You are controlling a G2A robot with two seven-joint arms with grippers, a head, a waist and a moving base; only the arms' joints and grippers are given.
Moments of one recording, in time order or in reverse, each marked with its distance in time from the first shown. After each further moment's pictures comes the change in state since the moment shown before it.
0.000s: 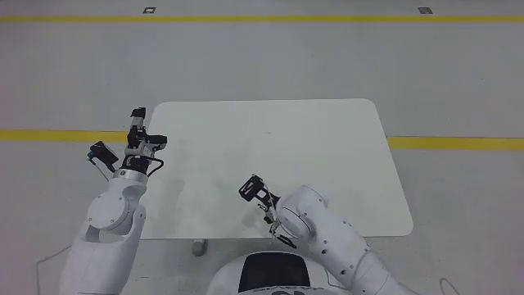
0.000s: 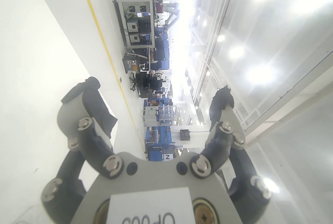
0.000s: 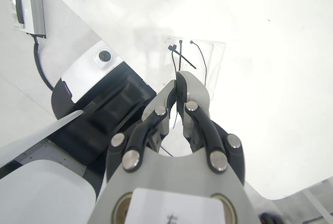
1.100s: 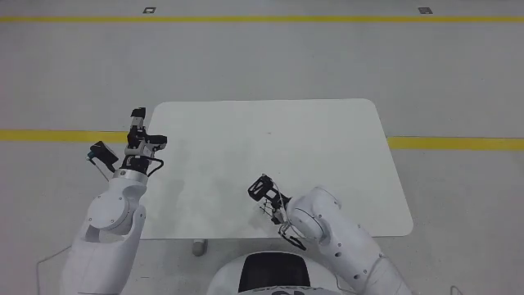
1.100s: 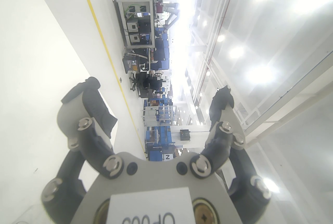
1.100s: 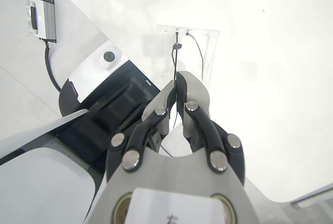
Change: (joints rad) left arm 0.000 0.000 0.000 0.000 0.000 0.000 0.000; right arm -0.044 0.045 0.048 -0.057 0.038 -0.014 -0.007
